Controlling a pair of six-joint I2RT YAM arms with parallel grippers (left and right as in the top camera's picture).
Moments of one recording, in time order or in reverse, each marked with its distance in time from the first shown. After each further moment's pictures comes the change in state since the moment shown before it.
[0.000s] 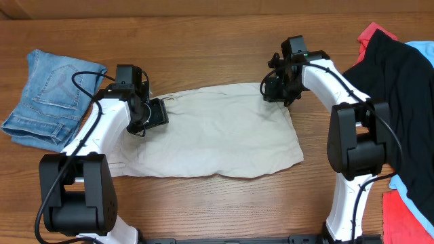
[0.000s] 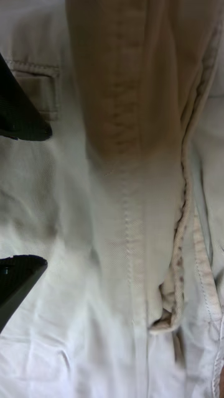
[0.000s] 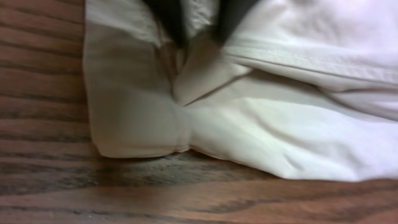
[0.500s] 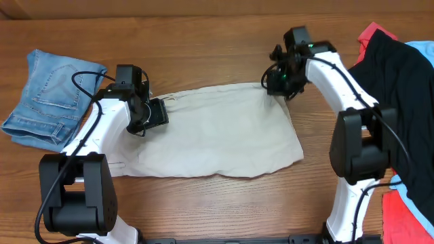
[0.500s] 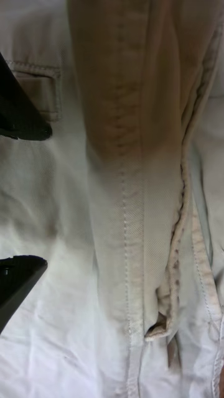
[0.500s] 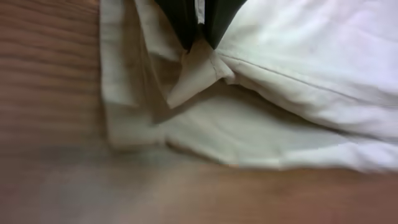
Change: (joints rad) left arm 0.000 0.000 0.000 0.000 0.000 0.000; right arm 0.001 -0.063 0.124 -0.137 -0.002 0.002
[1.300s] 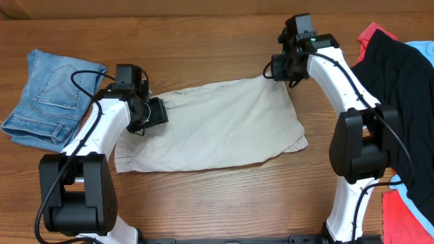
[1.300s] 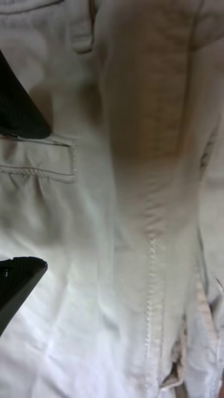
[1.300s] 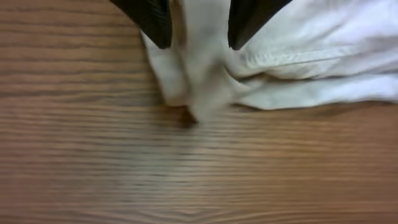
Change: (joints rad) left arm 0.000 0.000 0.000 0.024 -0.020 0.000; right arm -0.001 0.029 0.043 0.101 0.214 0.089
